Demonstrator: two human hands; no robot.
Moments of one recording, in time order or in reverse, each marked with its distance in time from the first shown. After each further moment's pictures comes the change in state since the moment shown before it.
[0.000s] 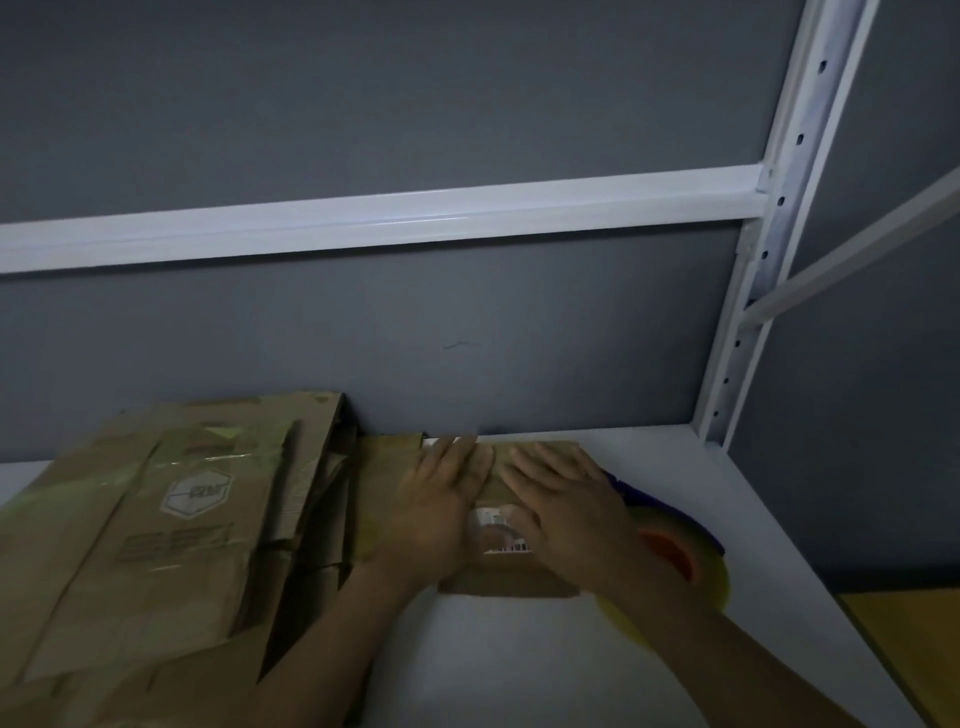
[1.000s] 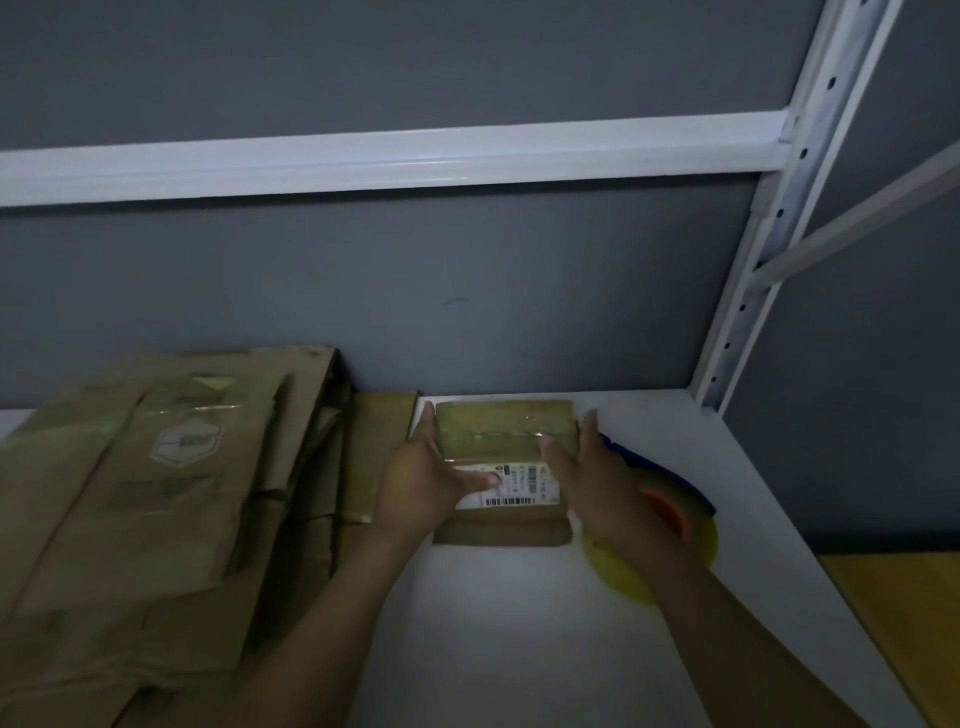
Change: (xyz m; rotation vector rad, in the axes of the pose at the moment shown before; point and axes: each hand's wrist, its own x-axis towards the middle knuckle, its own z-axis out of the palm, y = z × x) left_hand 0.001 0.010 0.014 -0.786 -0.010 -0.697; right_hand -0.012 -0.003 -0.014 0.840 -0.079 0.659
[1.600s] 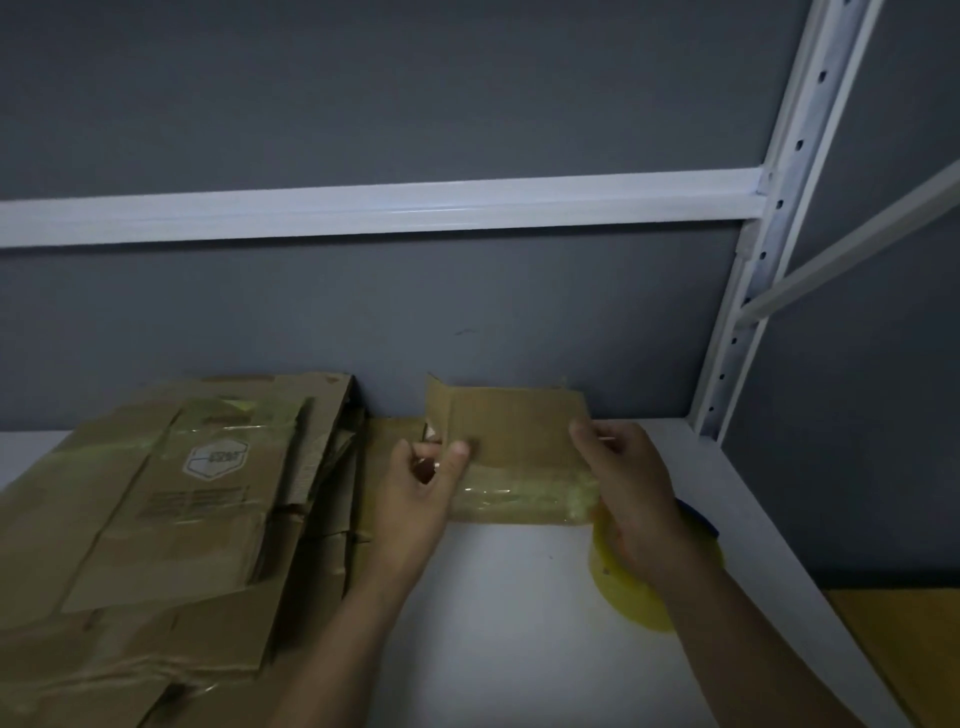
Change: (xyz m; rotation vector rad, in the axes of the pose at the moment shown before) left_hand -0.056 0.031 -0.028 -0.530 0.243 0.085; right_hand -0.016 -0.013 -0.019 0.505 0.254 -0.067
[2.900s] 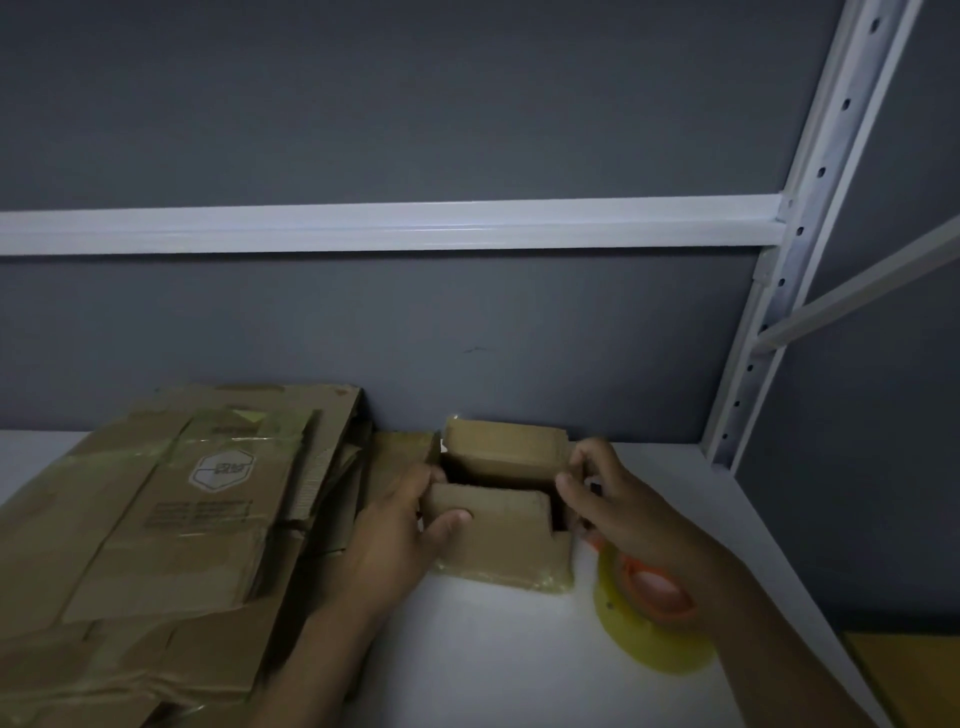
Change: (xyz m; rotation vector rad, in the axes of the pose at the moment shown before) left_hand 0.007 -0.017 -0.030 0.469 -0.220 0.239; right_hand 0.013 -0.007 -0.022 -0.475 -0.550 -0.203
